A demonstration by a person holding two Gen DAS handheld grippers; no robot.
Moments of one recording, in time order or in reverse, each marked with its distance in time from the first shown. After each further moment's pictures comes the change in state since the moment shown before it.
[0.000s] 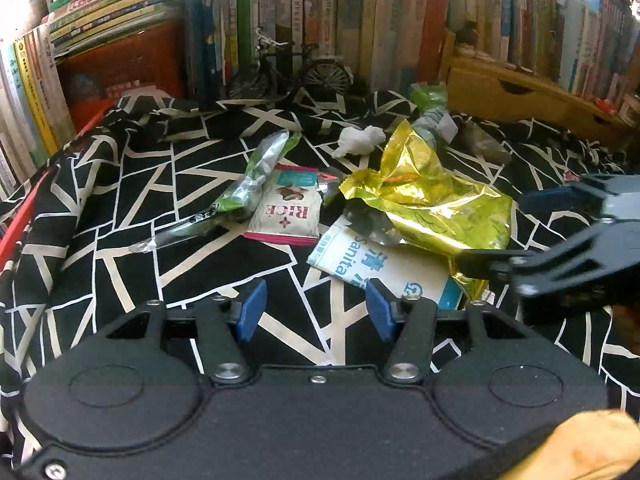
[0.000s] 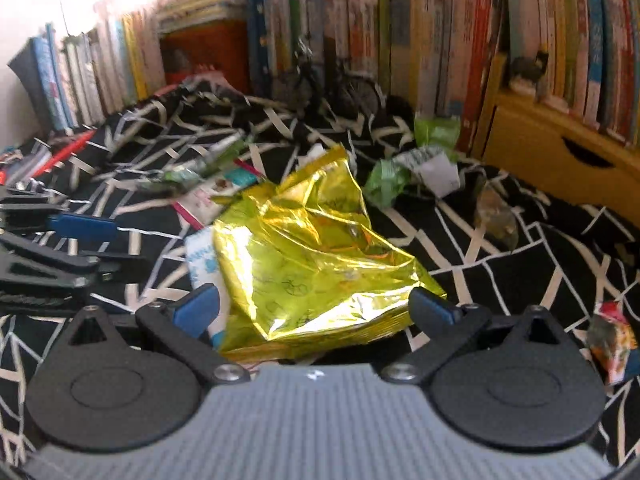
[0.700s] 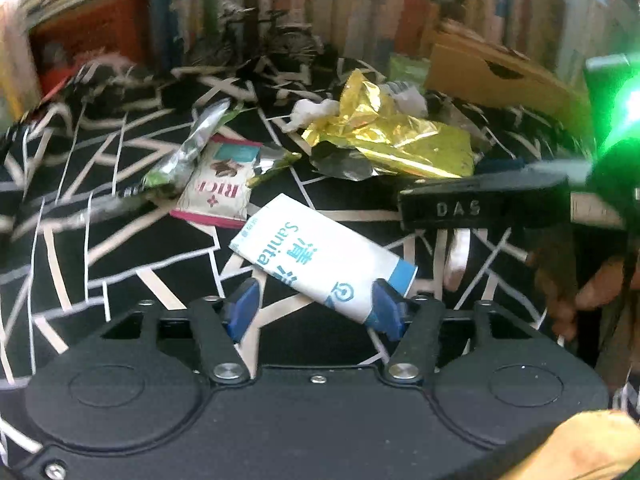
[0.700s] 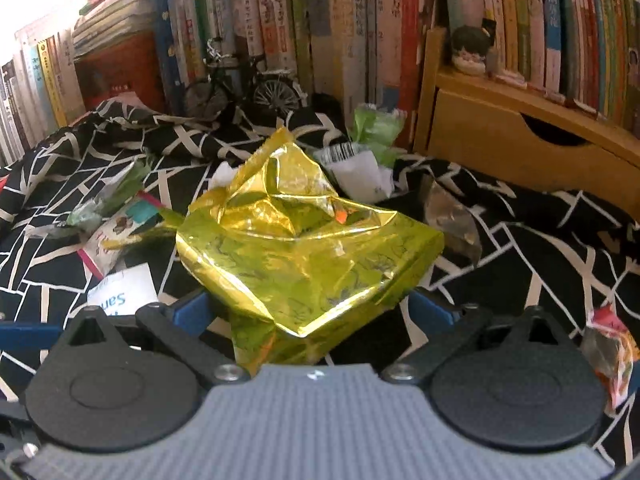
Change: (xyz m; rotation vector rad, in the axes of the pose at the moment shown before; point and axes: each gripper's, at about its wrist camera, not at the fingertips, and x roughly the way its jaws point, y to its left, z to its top) left arm 0.024 -0.044 0.010 -0.098 0.086 -0.035; right arm 0.045 -0.033 0.017 0.118 -0.027 -0.126
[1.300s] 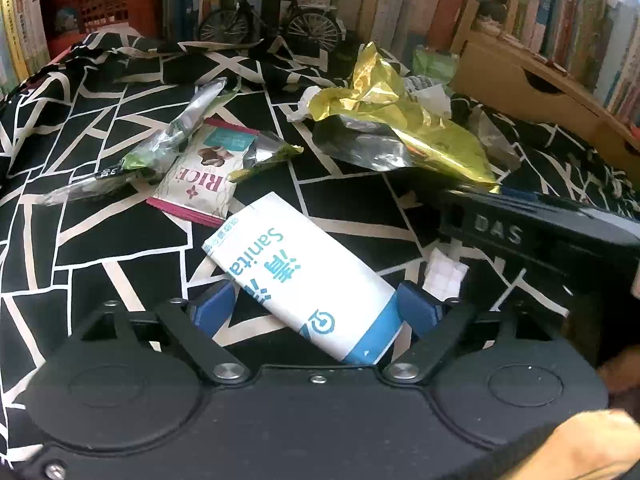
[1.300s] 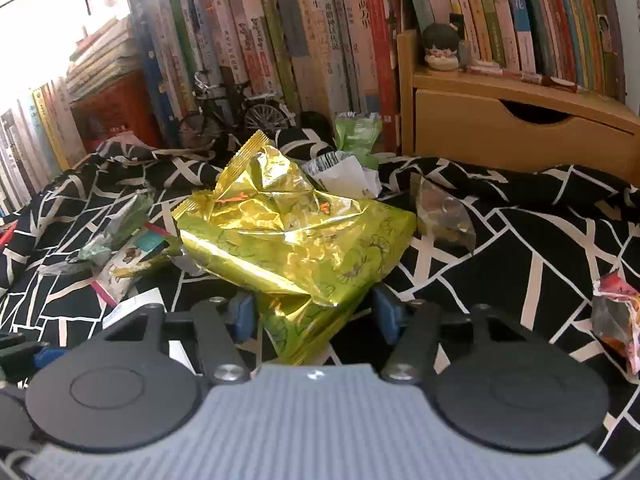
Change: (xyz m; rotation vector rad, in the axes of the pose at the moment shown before) left arm 0.035 -0.014 0.011 -0.097 0.030 0.047; right arm -0.011 -0.014 -0.009 0.121 -0.065 0.050
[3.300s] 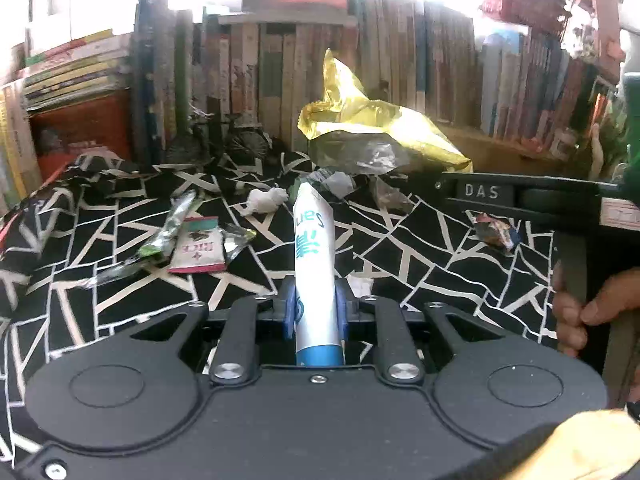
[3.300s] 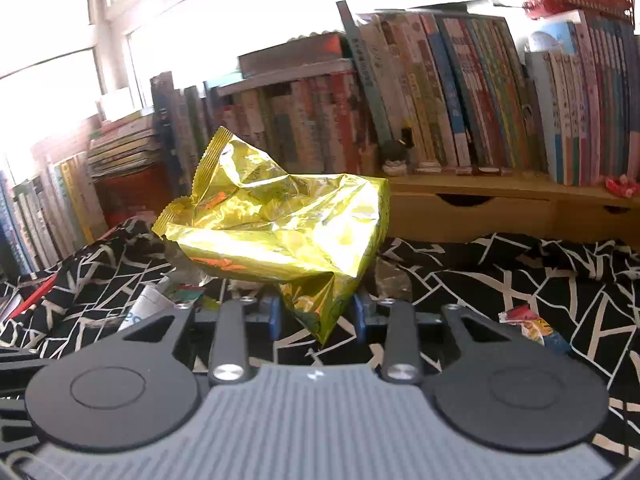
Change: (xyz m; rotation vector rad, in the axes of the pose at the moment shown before) left arm -0.117 0.000 -0.040 0.200 -0.297 -0.150; right arm -0.115 0.005 0.006 0.027 -0.211 -0.038
